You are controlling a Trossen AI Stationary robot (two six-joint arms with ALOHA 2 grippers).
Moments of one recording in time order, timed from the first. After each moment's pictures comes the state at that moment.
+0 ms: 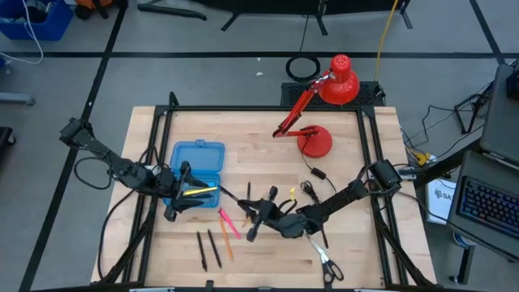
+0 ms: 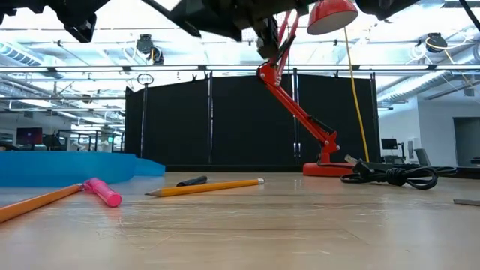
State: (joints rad) left arm -0.58 0.61 0.30 0.36 -0.42 -0.16; right arm 0.45 2.05 1.20 0.84 0.89 0.14
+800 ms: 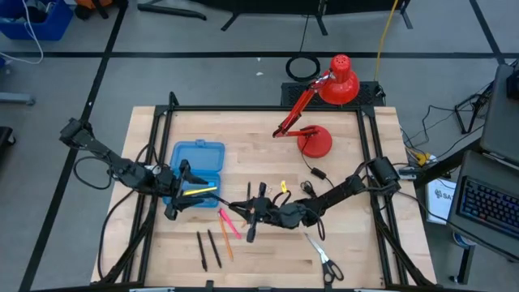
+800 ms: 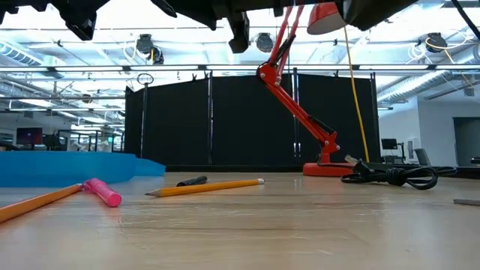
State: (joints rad) left arm -0.58 0.61 0.30 0.40 -0.45 -0.13; right arm 0.38 2.05 1.20 0.95 0.59 0.12
